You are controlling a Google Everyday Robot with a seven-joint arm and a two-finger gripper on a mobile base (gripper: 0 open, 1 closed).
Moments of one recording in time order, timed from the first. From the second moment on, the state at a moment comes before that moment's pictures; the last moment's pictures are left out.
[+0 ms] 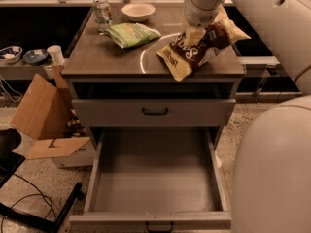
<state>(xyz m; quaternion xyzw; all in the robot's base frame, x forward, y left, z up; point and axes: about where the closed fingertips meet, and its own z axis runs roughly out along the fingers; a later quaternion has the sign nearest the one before) 0.740 -0.117 0.917 -0.75 0.61 -0.14 0.20</state>
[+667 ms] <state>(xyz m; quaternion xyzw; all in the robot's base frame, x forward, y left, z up) 0.740 -0.117 0.916 -0.75 0.61 -0.14 0.20</state>
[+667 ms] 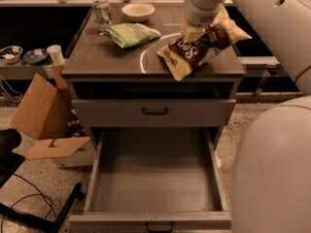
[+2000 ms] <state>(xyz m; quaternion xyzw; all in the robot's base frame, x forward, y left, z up) 0.628 -0.201 1.033 -0.66 0.68 -0.17 0.28</state>
